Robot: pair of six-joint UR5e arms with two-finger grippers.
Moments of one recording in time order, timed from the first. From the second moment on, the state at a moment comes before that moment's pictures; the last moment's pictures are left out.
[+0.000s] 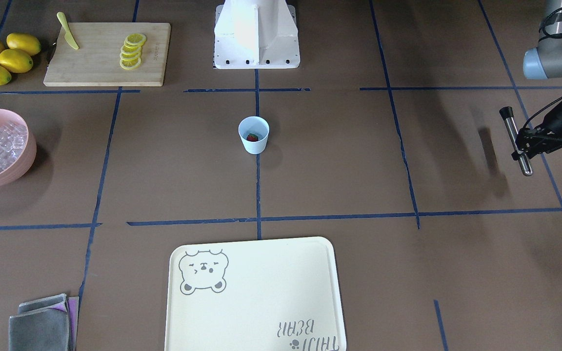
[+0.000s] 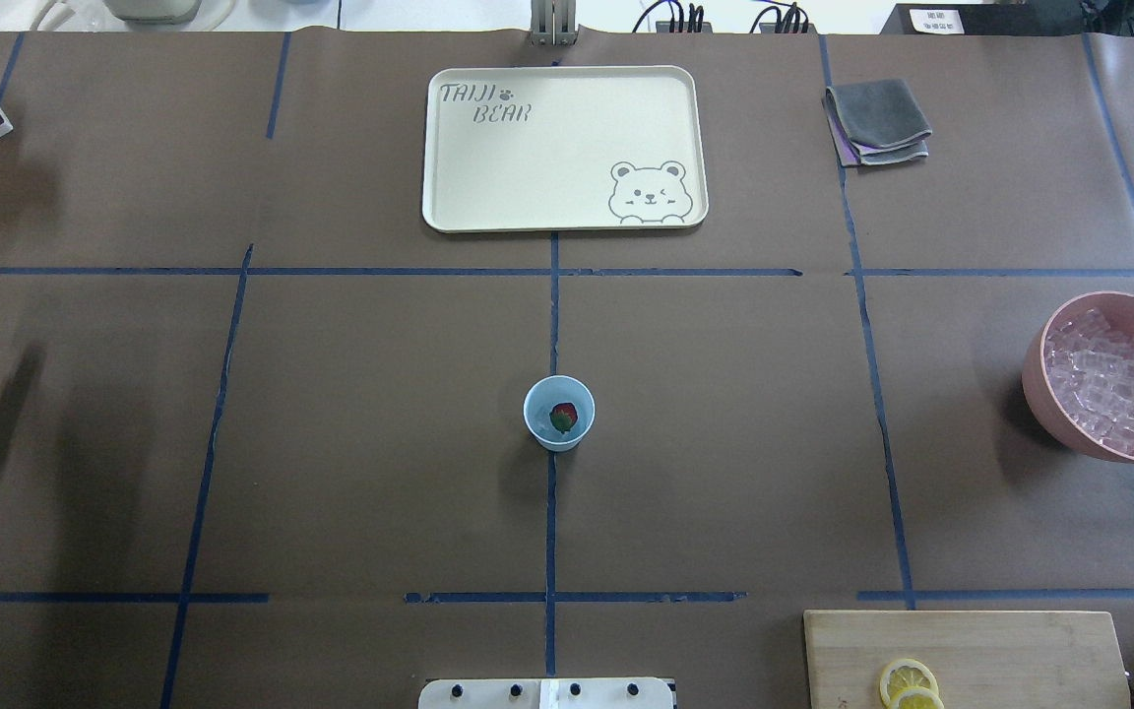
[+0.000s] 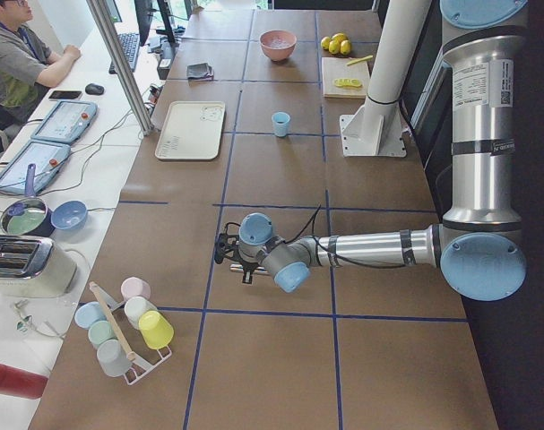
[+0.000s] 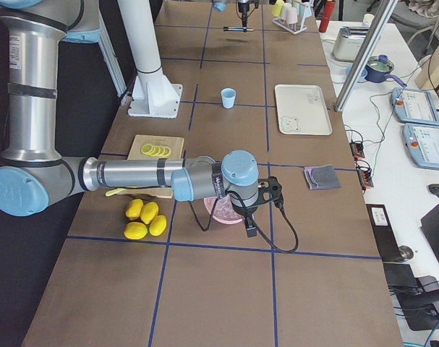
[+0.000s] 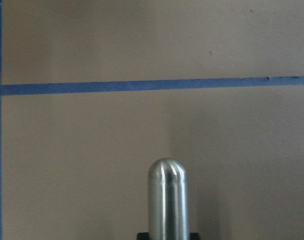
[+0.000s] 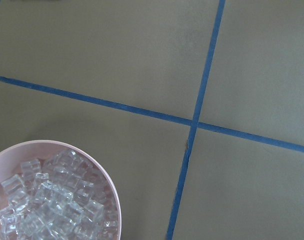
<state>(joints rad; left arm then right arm) -1.13 -1.48 -1.44 -2.45 -2.25 -0.68 1.58 -1.68 1.75 -1.43 2.39 -0.08</state>
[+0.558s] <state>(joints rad) -1.12 -1.49 -1.39 -2.45 -2.22 -0.65 1.58 -1.68 1.75 -1.43 2.39 -0.08</state>
